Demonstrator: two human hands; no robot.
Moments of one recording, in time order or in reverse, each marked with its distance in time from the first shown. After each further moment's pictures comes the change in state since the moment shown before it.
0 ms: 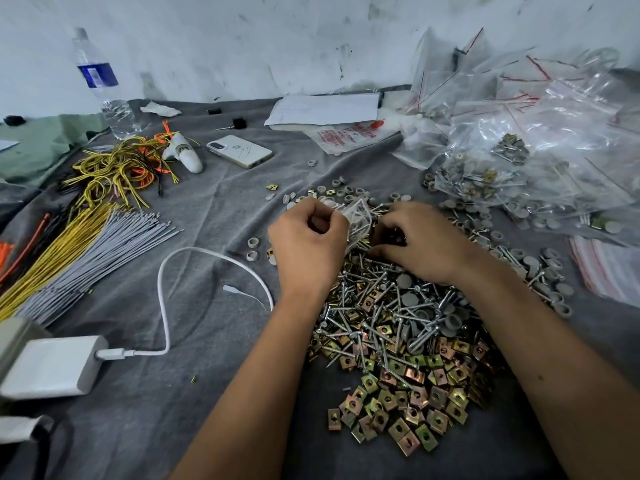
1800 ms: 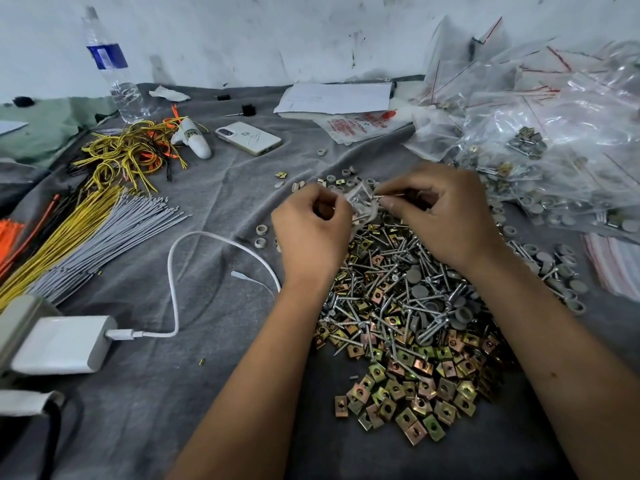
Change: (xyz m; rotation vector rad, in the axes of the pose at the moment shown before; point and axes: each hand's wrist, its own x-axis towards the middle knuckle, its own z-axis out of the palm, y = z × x) left_hand 0.004 -0.002 -0.004 0.024 0.042 0.017; right_hand -0.005 -0.014 -0.009 0.348 0.452 -0.151
